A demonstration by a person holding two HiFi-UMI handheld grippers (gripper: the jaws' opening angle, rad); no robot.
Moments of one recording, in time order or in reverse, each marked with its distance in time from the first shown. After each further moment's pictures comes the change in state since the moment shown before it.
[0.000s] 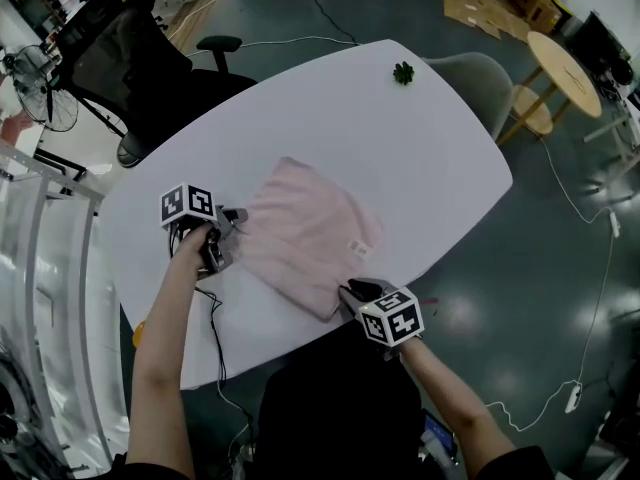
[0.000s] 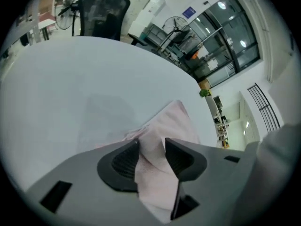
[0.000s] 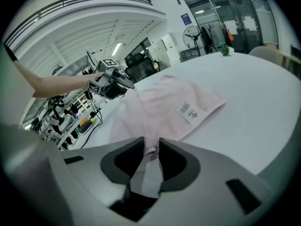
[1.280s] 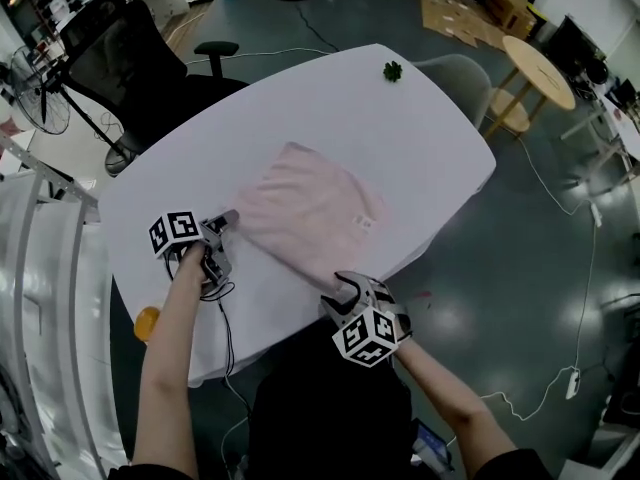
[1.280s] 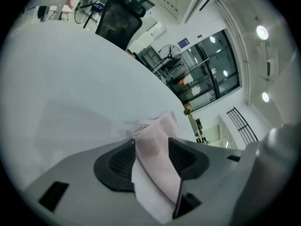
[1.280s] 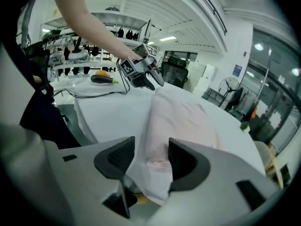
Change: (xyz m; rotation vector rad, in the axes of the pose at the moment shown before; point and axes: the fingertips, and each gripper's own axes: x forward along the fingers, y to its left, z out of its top) left arm -0.041 0.039 -0.028 -0.094 -0.236 -0.265; right arm 0.000 0.091 -0.014 -0.749 -0.006 -0.233
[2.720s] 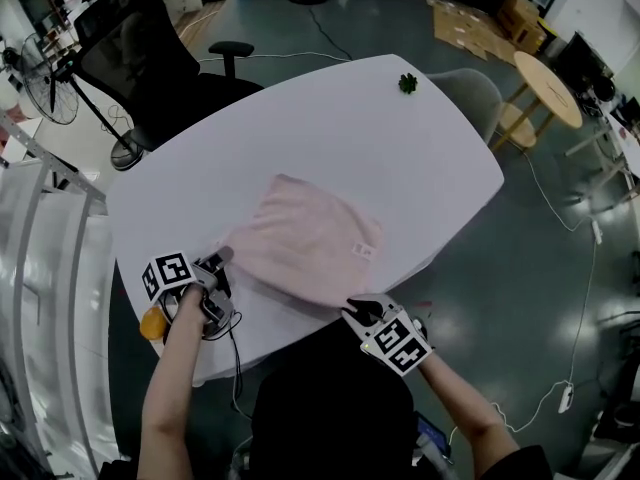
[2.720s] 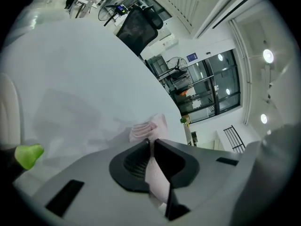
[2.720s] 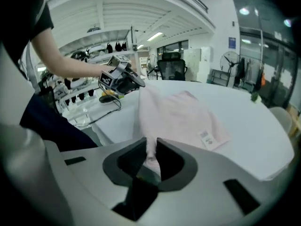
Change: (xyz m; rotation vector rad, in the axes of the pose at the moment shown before) left arm -0.072 0.008 -0.036 -0.183 -0.084 -0.037; right arm -0.036 0.007 -0.001 0.256 -0.002 0.214
